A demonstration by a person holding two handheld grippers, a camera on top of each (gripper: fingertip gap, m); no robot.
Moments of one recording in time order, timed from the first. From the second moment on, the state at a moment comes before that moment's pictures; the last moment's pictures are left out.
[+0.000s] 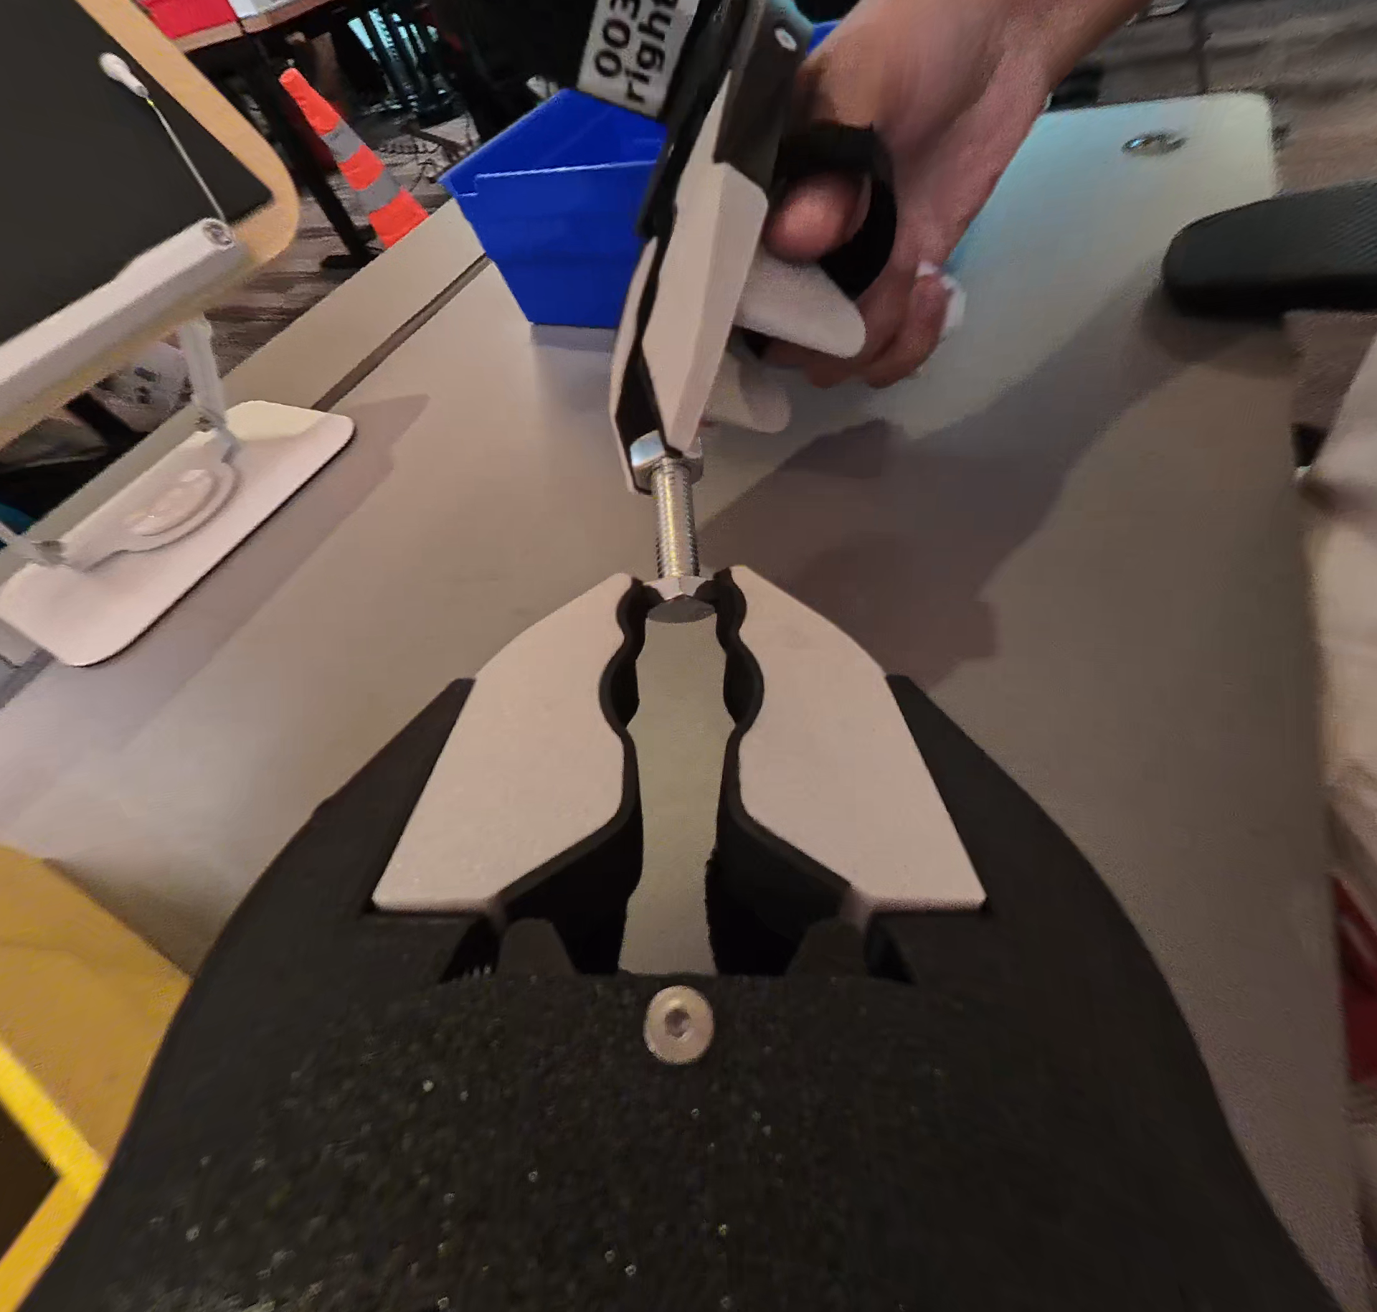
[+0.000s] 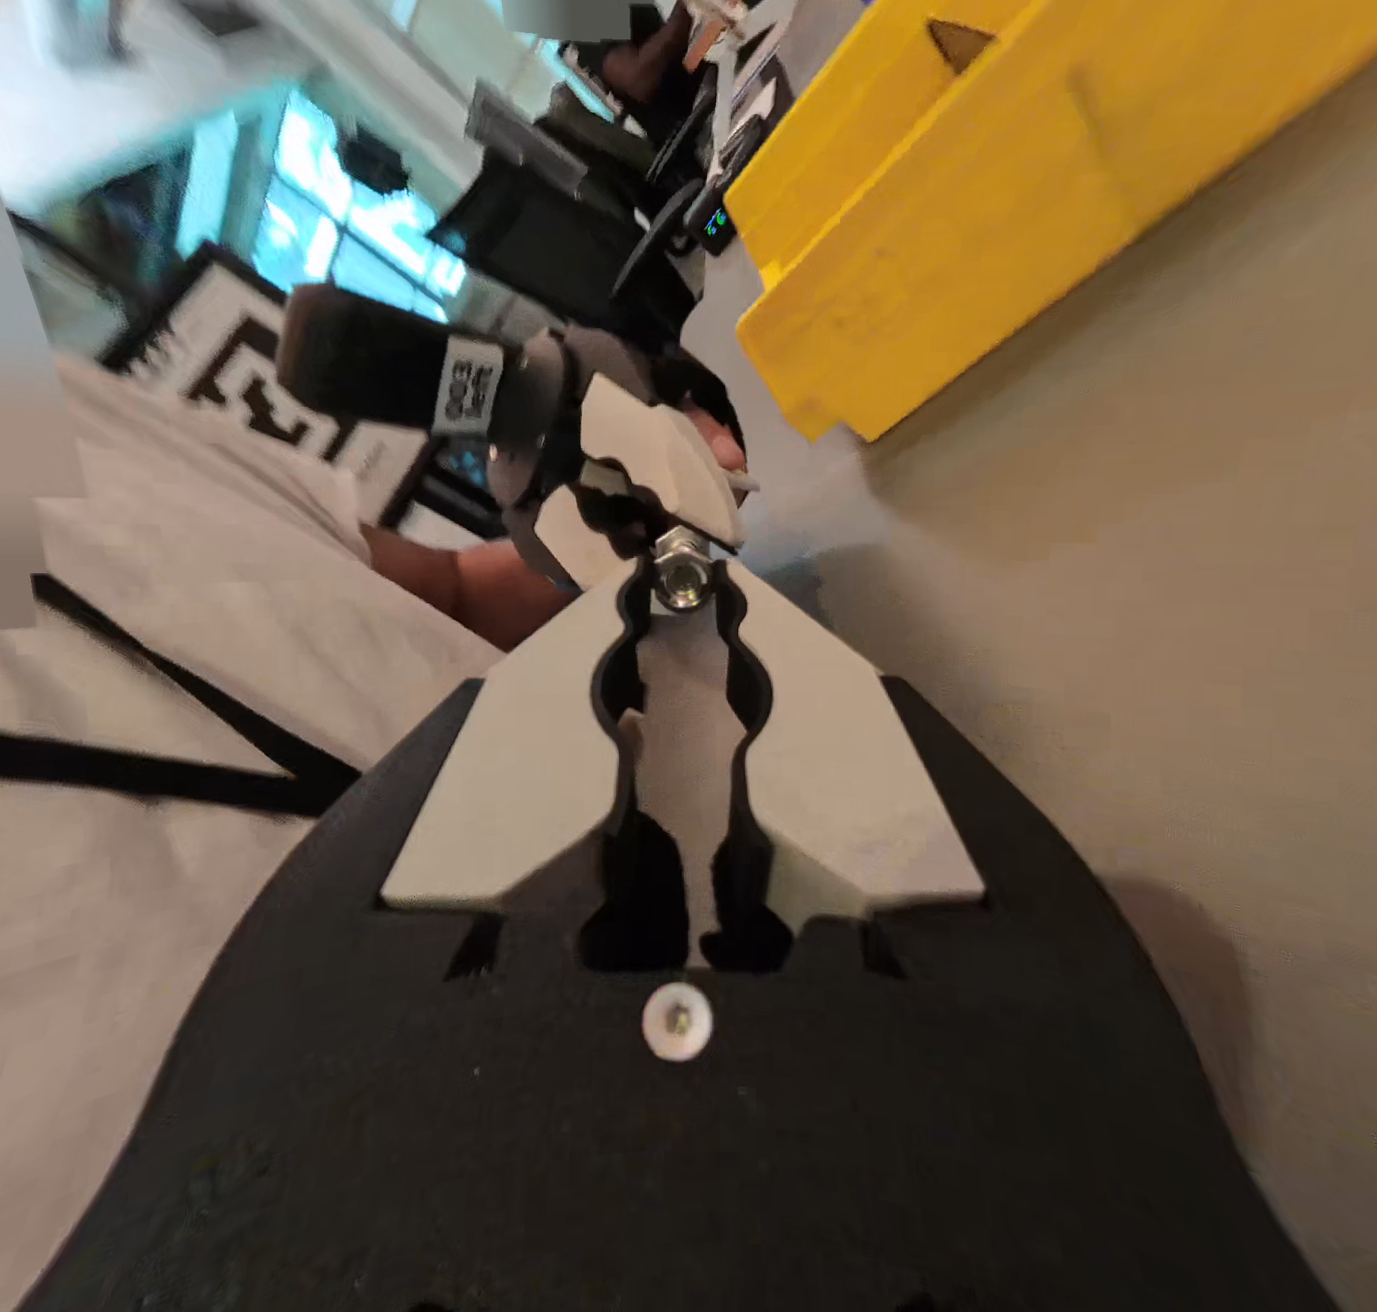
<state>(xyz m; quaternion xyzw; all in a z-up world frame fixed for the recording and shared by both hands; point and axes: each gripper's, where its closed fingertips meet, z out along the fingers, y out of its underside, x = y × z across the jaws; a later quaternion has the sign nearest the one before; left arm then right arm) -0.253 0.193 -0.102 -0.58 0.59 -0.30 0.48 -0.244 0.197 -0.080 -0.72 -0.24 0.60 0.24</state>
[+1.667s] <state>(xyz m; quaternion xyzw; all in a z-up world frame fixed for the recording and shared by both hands) -0.259 0.212 -0.113 -0.62 0.56 -0.27 0.48 -0.222 0.201 -0.137 -0.70 -0.60 0.17 0.35</state>
